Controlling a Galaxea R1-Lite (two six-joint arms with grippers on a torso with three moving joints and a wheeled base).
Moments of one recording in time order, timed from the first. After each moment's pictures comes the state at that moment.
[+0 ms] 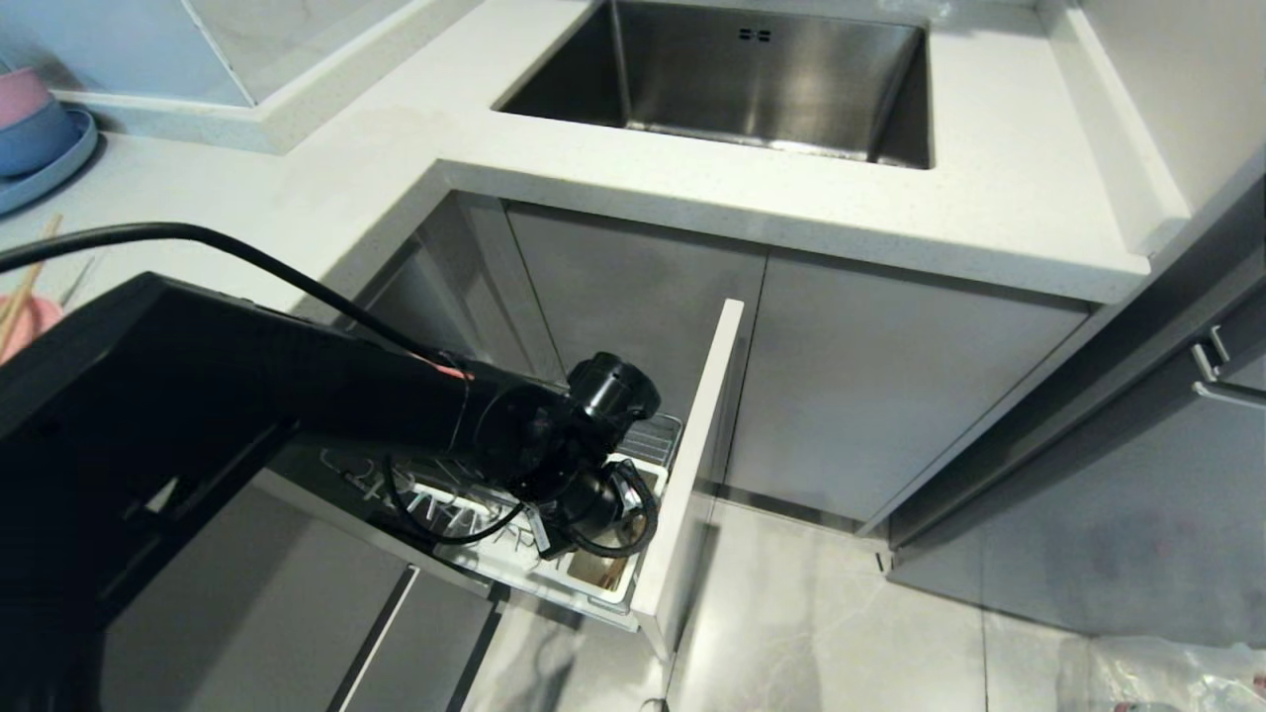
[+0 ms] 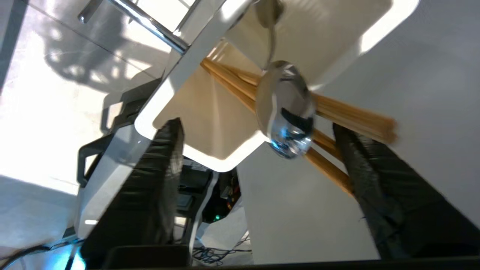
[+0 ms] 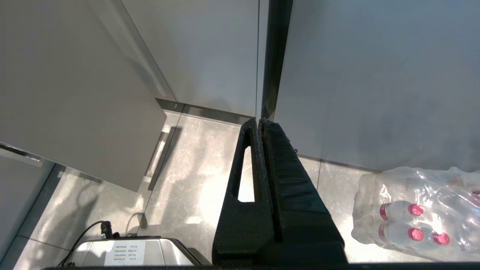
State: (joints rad) left arm -0.65 2.10 -1.43 0.39 0.22 -0.95; right arm 0.00 0.00 0.00 0.00 -0.02 0.04
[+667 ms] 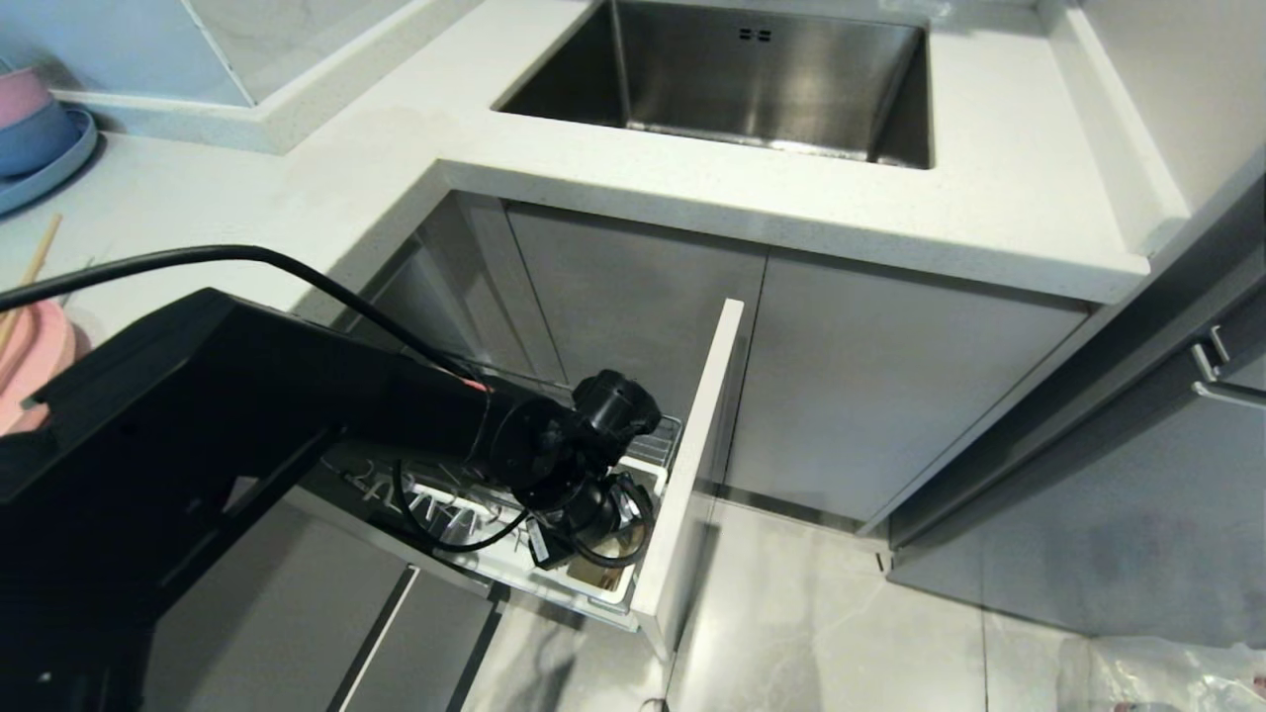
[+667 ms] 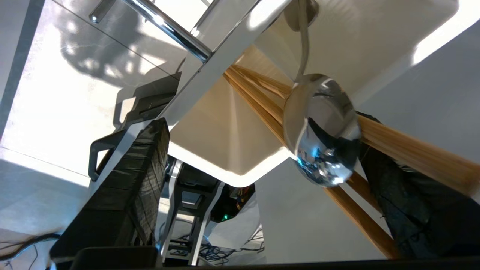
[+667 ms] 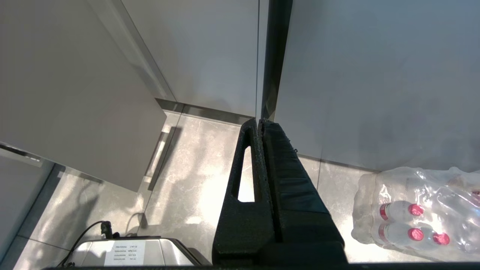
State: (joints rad) left arm -0.63 2.15 -1.44 0.40 0.23 -0.95; right arm 0.00 0.00 0.00 0.00 -0.02 0.04
